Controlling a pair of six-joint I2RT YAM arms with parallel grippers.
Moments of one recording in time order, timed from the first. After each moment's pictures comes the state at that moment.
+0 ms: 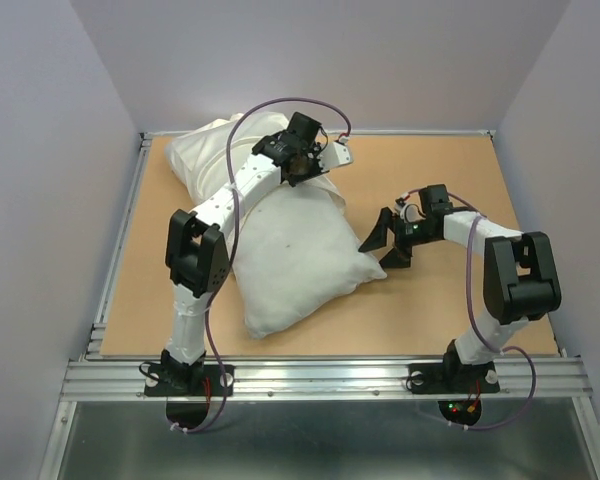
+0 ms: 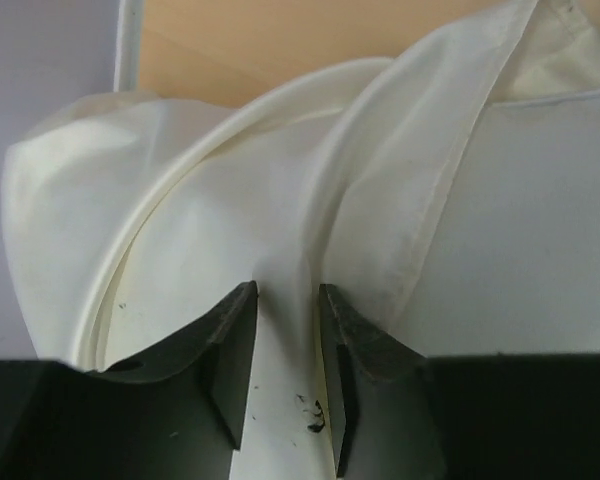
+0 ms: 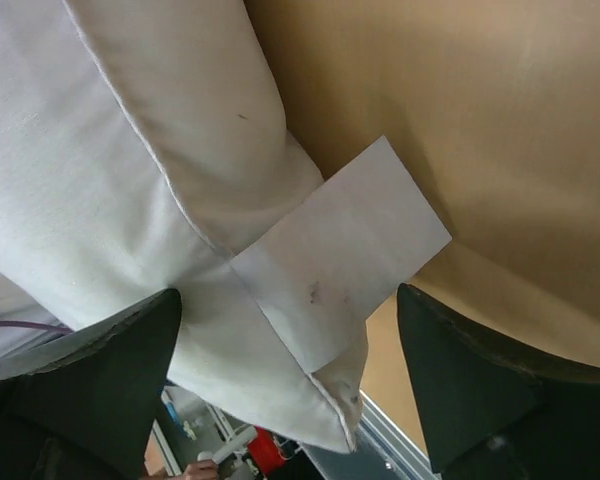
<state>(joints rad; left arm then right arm) -0.58 2.06 2.00 -0.77 -0.05 0.79 0.10 1.66 0.96 -0.48 -0.88 0.47</state>
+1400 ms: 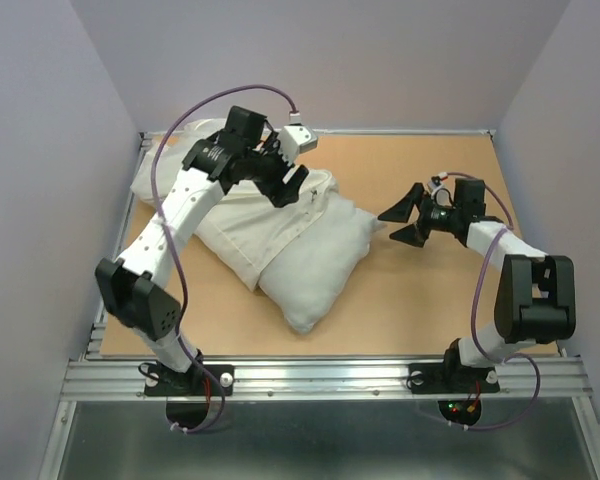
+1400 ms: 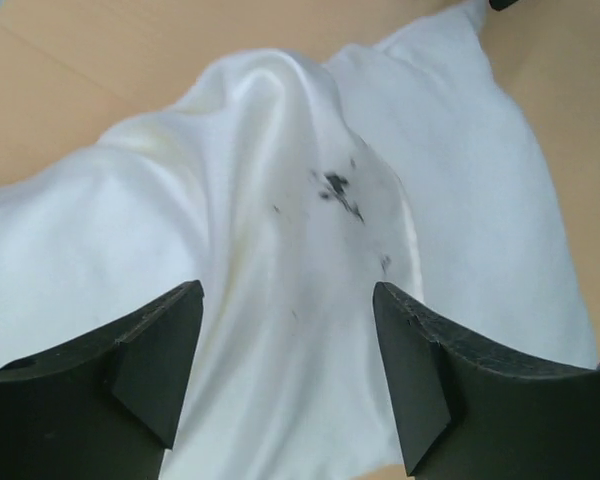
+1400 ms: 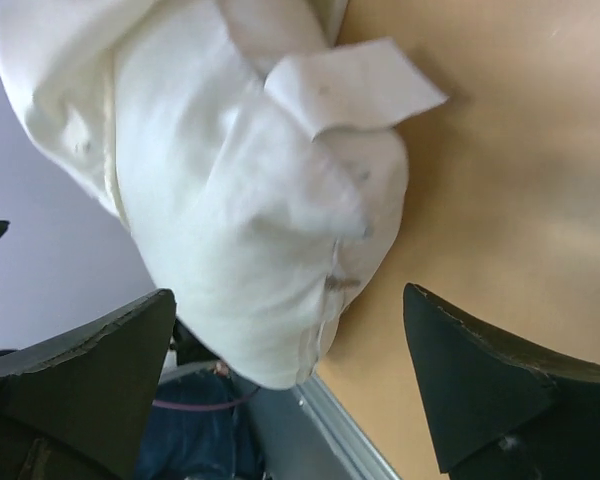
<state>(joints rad) -0.48 1.72 1.84 -0.89 0.41 0.39 -0.06 1.58 0.91 -0.09 -0.93 0.71</state>
